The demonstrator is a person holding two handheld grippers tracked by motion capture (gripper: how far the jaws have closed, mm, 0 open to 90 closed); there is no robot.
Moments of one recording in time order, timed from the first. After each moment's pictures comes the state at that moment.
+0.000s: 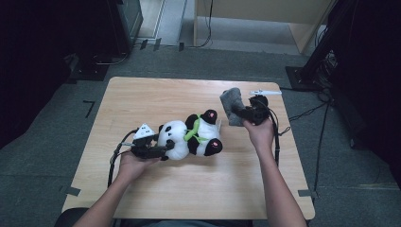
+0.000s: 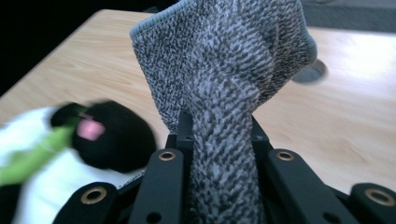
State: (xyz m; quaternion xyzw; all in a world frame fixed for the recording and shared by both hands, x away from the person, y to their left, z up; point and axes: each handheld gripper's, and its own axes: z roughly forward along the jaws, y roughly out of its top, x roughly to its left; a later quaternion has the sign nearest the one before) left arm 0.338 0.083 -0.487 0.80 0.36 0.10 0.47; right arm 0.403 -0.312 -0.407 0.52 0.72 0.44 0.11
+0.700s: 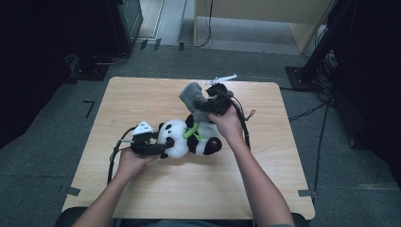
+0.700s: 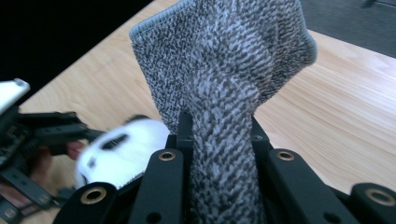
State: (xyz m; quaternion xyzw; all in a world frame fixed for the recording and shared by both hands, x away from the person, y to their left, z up) left arm 0.346 0.086 -0.486 0.79 0.37 0.08 0.48; right arm 0.421 -0.191 -0.369 0.43 0.80 0.41 0.07
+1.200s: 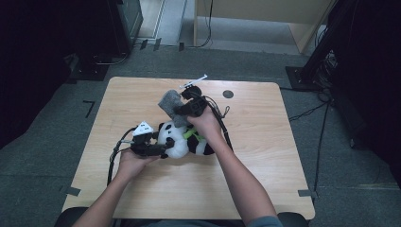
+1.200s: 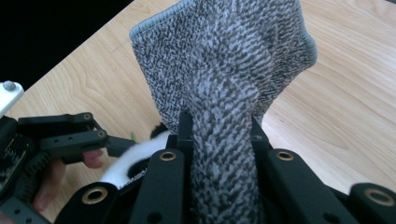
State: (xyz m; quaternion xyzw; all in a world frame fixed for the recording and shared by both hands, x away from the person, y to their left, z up) left arm 0.344 0.085 -0.487 0.79 0.38 0.08 0.48; right arm 0.437 -0.124 -0.391 0.41 0.83 0.37 0.03
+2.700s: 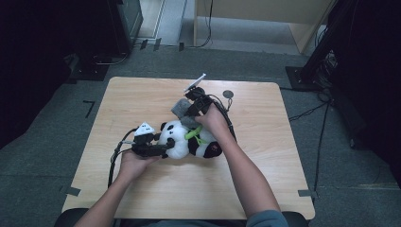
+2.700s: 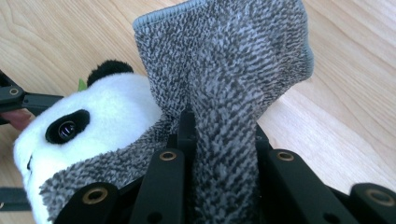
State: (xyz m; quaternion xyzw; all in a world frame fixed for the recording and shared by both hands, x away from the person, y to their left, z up) left arm 0.341 0.080 -0.487 0.79 0.39 0.07 0.47; right arm 0.462 -0.142 -0.410 0.44 0.87 0.24 0.00
